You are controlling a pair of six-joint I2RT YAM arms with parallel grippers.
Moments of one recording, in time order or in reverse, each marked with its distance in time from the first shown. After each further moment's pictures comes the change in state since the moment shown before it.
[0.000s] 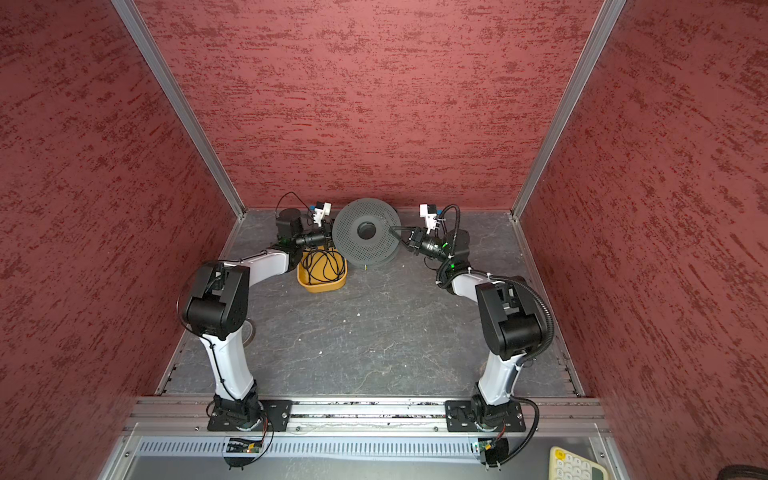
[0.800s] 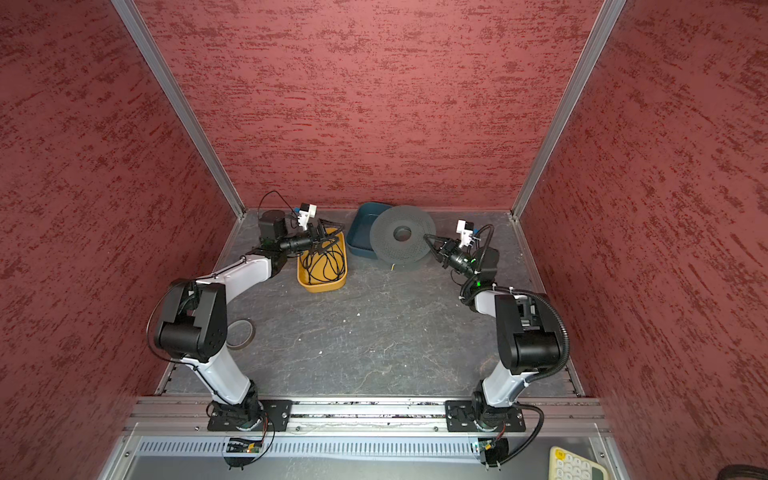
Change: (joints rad) left arm 0.056 -0.235 -0.129 -0.214 -0.056 0.159; right arm -0.227 -0.143 -0.287 0.028 0.085 0.094
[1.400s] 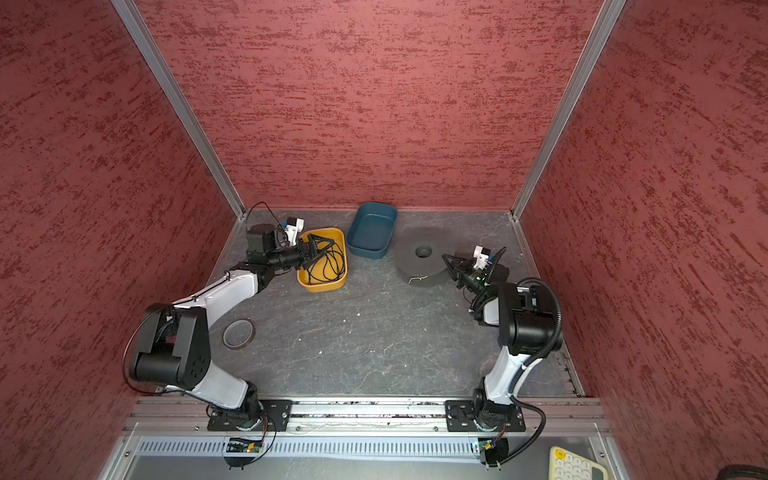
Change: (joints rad) left arm 0.042 -0.182 -0.172 -0.165 -0.107 0.152; right arm -0.123 0.153 -0.121 0.031 0.030 -0.025
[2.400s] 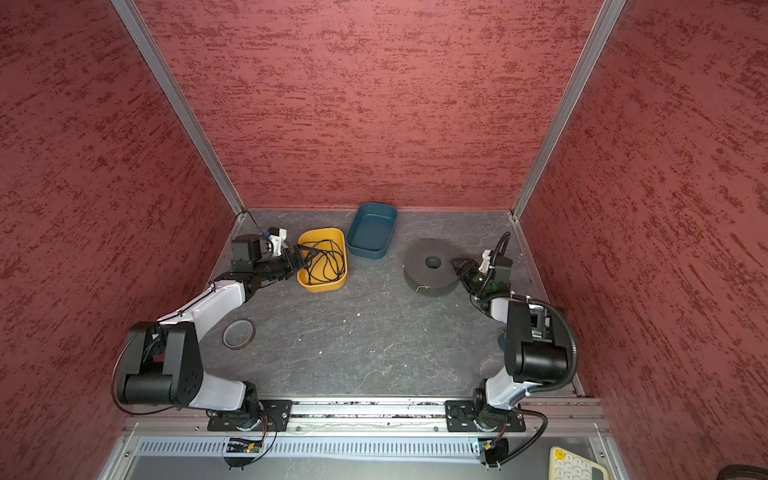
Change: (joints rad) left arm 0.109 -0.119 -0.091 -0.150 -0.137 0.152; right arm -0.027 -0.257 0.111 -0.838 0.260 -0.591
